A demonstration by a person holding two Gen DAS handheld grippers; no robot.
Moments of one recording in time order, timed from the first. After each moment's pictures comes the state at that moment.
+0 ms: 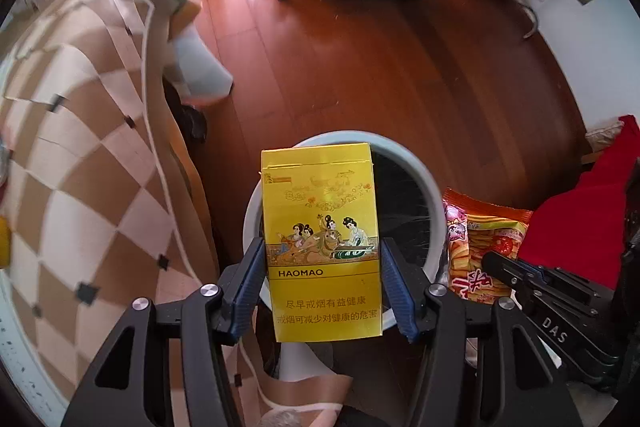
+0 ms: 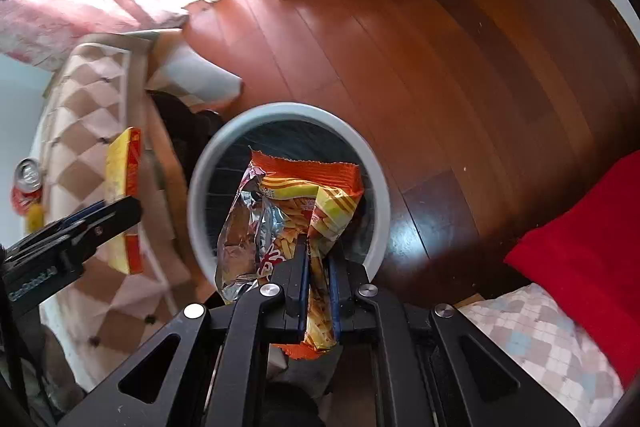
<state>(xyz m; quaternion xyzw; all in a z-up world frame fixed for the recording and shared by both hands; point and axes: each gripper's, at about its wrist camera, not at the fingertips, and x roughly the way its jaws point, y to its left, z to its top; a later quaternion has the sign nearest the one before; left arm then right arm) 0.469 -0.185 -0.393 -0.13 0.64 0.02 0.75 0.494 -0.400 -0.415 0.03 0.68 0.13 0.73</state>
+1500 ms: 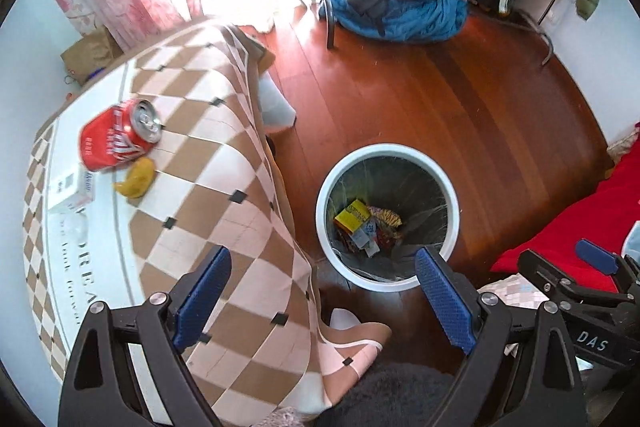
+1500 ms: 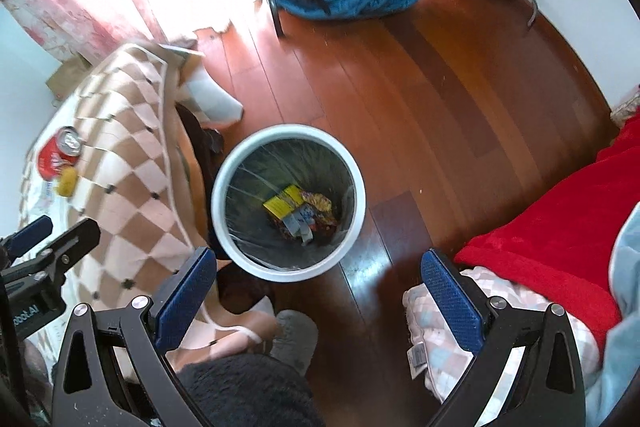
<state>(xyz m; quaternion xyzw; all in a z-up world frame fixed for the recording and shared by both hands) 0.355 -0.184 -0.259 -0.07 0.57 0.10 0.81 0.406 -0.384 -0.269 -0.03 0.60 0.11 0.79</state>
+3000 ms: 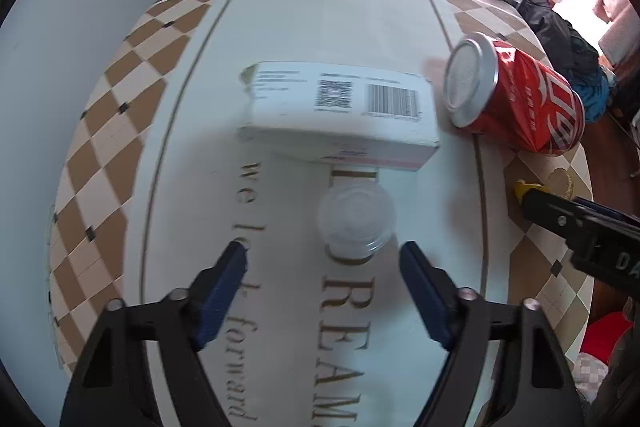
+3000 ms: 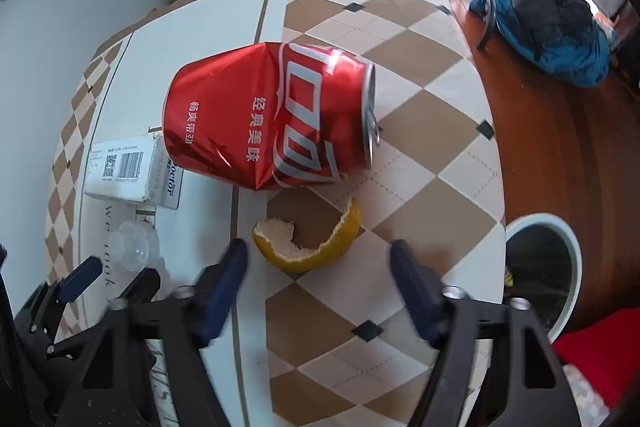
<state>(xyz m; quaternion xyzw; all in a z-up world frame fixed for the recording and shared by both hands) 0.248 0.120 -0.347 -0.19 0.56 0.27 0.76 0.393 0.024 -0.355 -0.15 0.61 0.28 0.72</state>
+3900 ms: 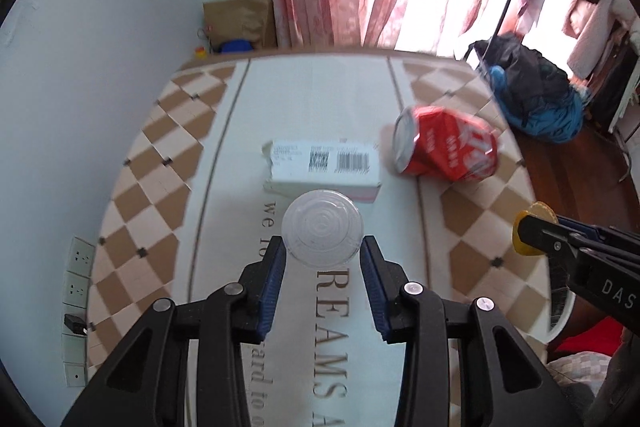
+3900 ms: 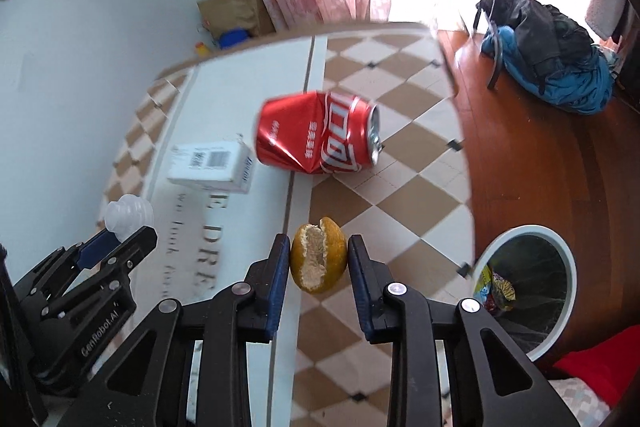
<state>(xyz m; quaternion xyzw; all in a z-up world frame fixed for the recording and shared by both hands) 0.215 0.085 -0.252 -0.14 0.48 0.28 0.82 0.347 -0.032 -0.261 -0.10 0.55 0.35 0.75</state>
